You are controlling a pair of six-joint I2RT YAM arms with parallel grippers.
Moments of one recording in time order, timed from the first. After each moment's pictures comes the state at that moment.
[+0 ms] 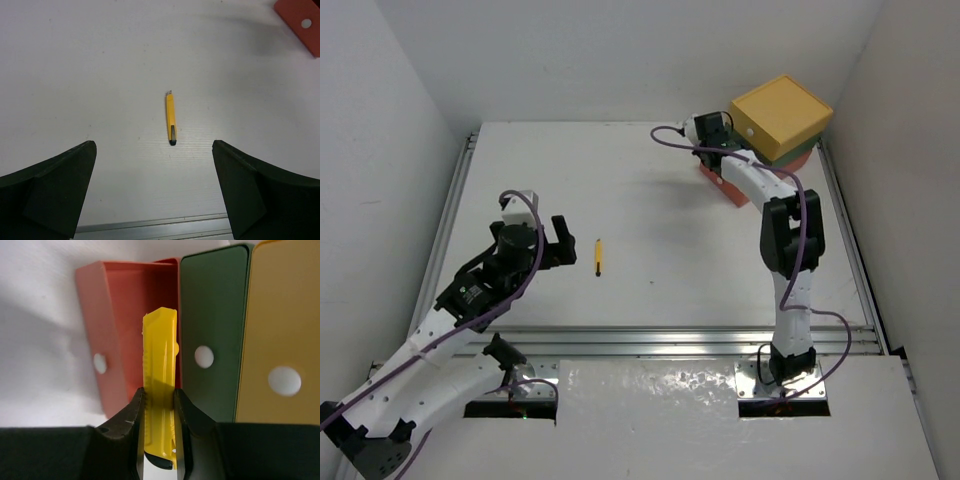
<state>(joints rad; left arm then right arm) -0.58 0.70 0.81 -0.61 -0.46 -0.46 0.30 2.15 1.78 -0.42 0.47 -0.60</state>
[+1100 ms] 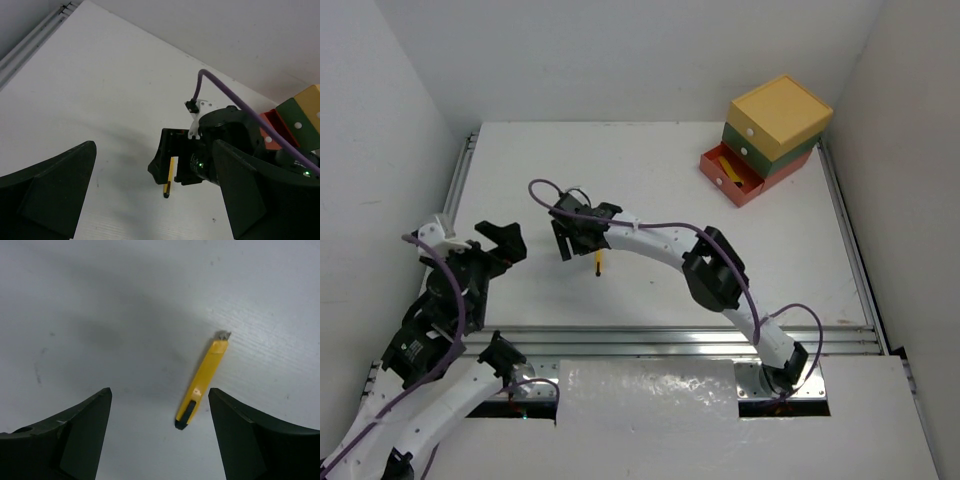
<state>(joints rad) -0.55 0.38 0.84 -0.65 -0.74 -0.57 0.97 2.36 2.04 -0.65 0.26 0.52</state>
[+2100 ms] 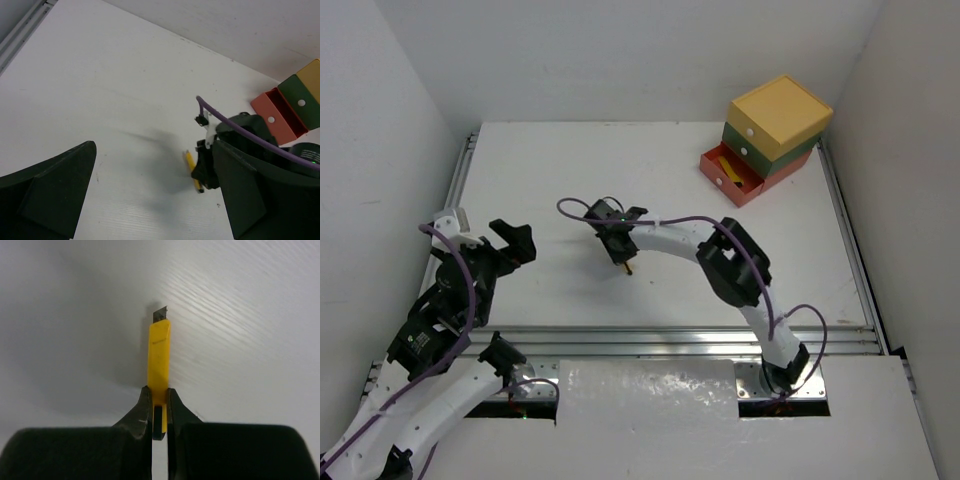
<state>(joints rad) -0.55 0.44 0.84 -0.65 -0.67 -0.53 0.90 2.26 1.71 -0.62 0.25 0.36</state>
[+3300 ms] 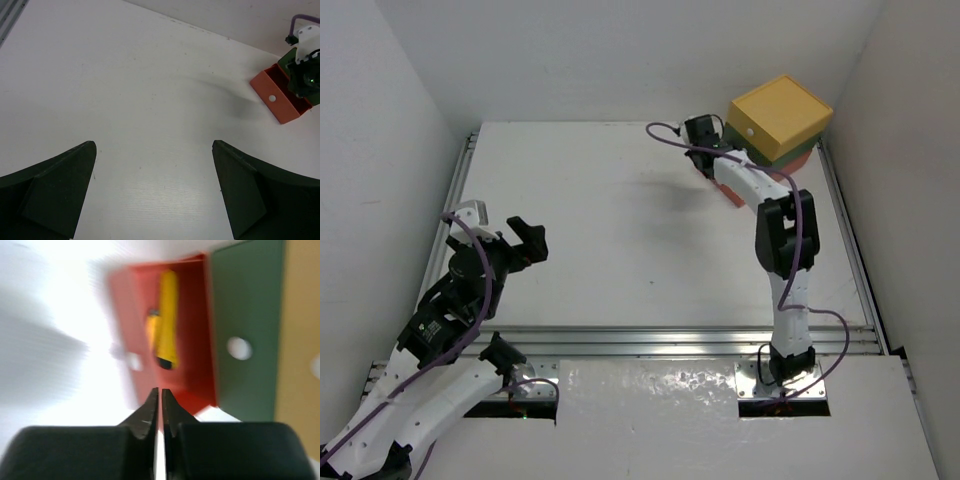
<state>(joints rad) -0.55 0.50 0.83 -0.62 -0.58 -0.48 0.32 2.18 1.83 -0.50 0.48 -0.45</state>
